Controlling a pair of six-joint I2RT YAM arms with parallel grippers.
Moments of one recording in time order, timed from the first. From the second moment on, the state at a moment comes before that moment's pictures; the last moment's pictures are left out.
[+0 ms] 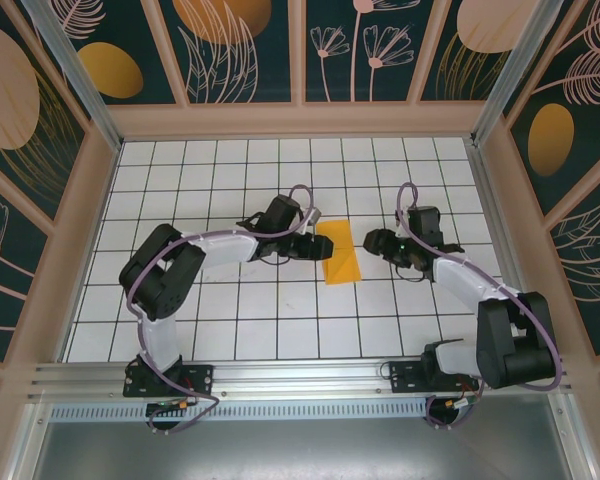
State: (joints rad) left arm -0.70 1.92 1.10 0.00 0.55 -0.60; right arm 0.20 1.30 0.61 -0.18 -0.40 0.54
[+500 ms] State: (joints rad) left arm -0.70 2.00 1.17 -0.01 0.54 -0.57; right arm 0.20 1.38 0.57 -0.08 -0.55 0.59
